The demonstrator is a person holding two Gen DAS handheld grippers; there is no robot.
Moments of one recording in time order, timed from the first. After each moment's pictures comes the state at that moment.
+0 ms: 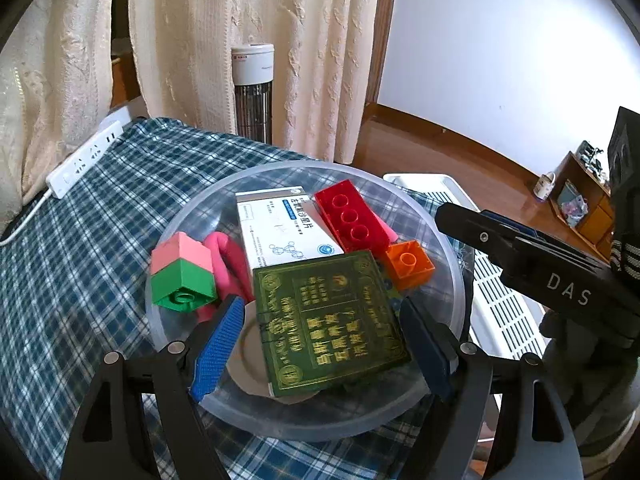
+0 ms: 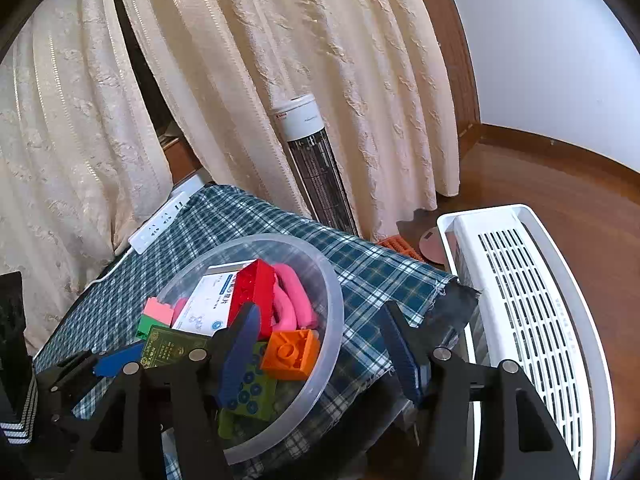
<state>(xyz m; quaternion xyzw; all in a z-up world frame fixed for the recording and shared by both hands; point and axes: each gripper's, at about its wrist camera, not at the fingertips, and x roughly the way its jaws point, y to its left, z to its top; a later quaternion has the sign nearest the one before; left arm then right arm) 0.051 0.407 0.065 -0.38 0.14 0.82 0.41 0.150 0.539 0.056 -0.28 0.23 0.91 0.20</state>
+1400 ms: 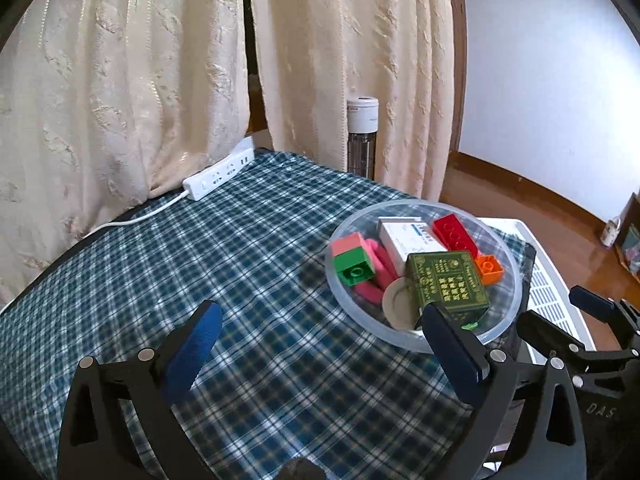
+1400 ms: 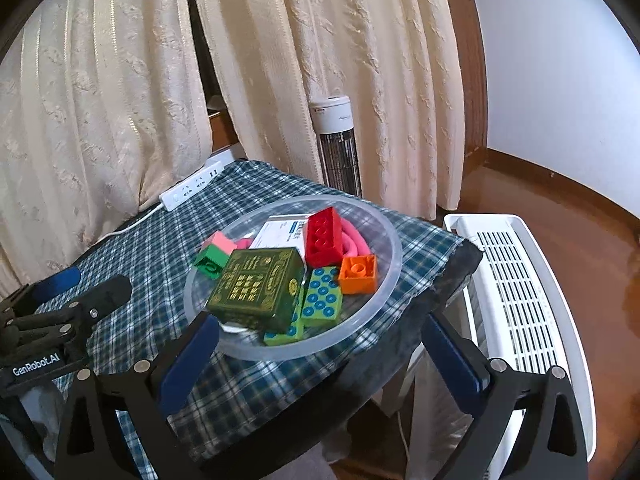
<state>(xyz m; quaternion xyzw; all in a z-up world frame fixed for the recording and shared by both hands) 0.074 0.290 0.113 -0.31 0.12 0.90 0.27 0.186 0.435 0.076 -0.30 0.16 0.92 0.20</state>
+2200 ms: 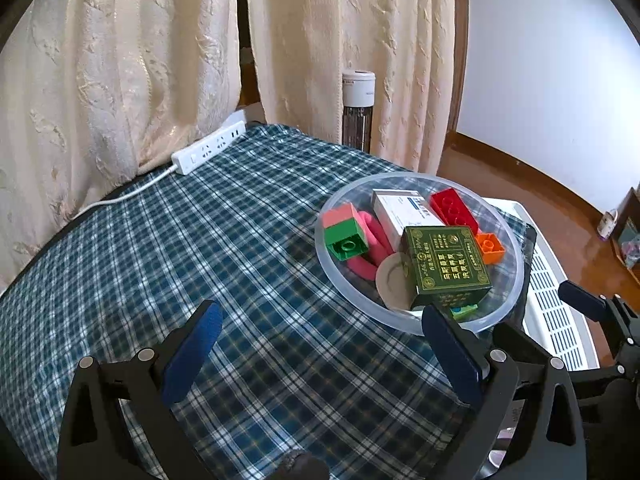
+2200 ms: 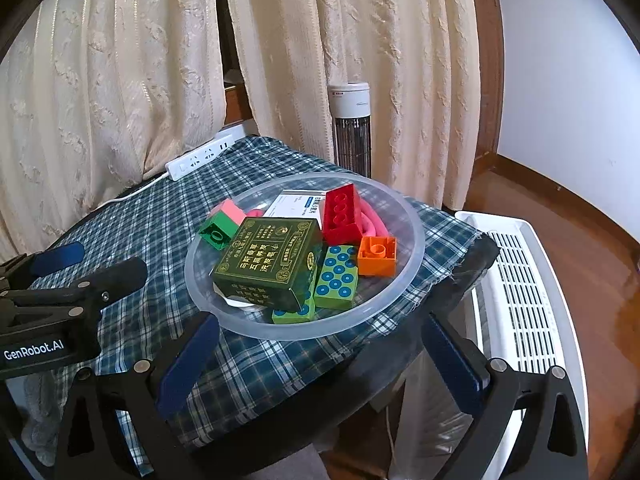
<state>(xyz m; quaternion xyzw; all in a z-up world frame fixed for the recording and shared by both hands) 0.068 0.298 0.098 -0.35 0.12 0.88 0.28 0.175 0.422 0.062 -0.32 0.12 0.92 0.19</state>
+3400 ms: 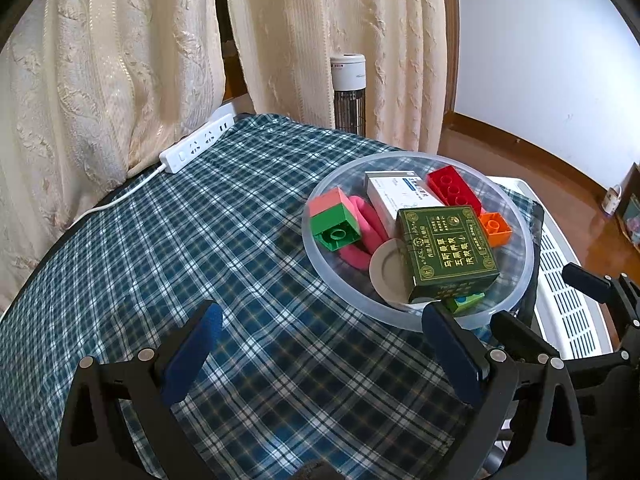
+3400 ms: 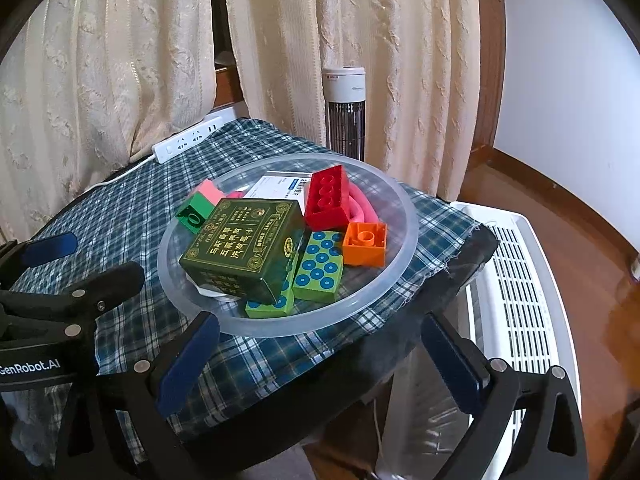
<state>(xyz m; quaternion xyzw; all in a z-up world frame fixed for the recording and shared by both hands) 0.065 0.313 0.084 -0.36 0.16 0.88 0.28 0.165 0.432 0.048 -0.35 0.11 0.91 0.20</state>
